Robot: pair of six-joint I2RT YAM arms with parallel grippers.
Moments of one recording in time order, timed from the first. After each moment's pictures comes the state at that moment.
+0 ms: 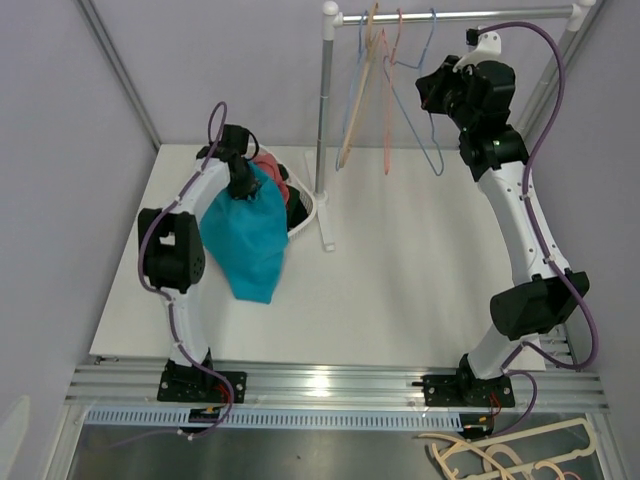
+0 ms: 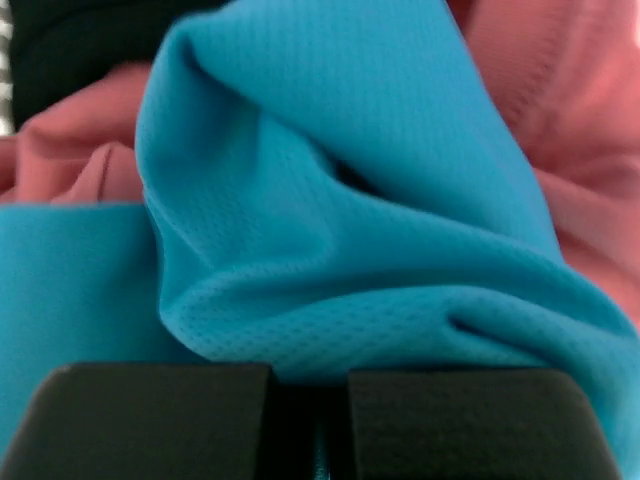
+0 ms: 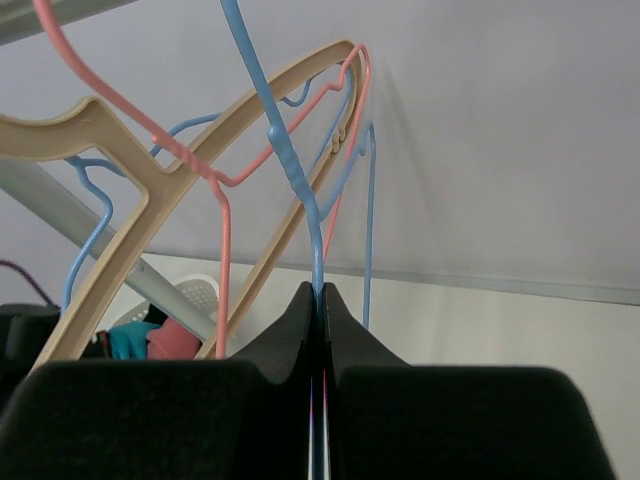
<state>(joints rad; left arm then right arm) -0.17 2.02 1.75 -0.75 -0.17 -0.62 0.22 1.69 1.95 -0.27 -0.09 0.31</state>
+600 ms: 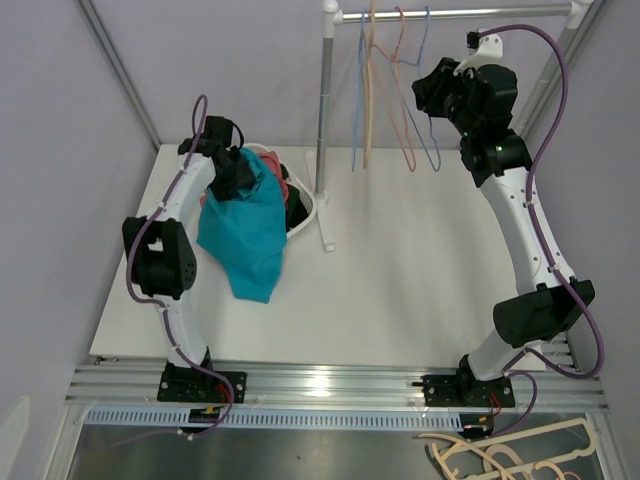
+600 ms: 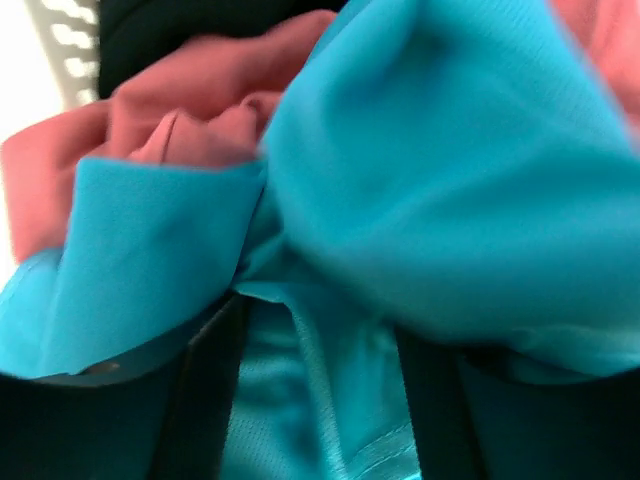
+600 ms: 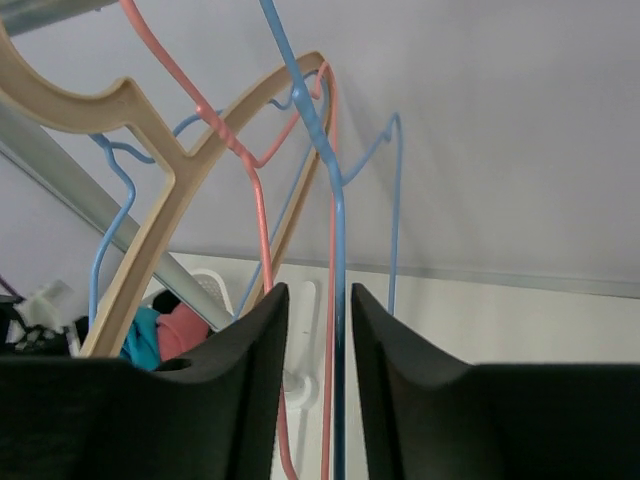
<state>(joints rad) -0.11 2.01 1.84 -0.89 -0.10 -0.62 0.24 1.64 1.90 -0.27 -0.07 0.31</state>
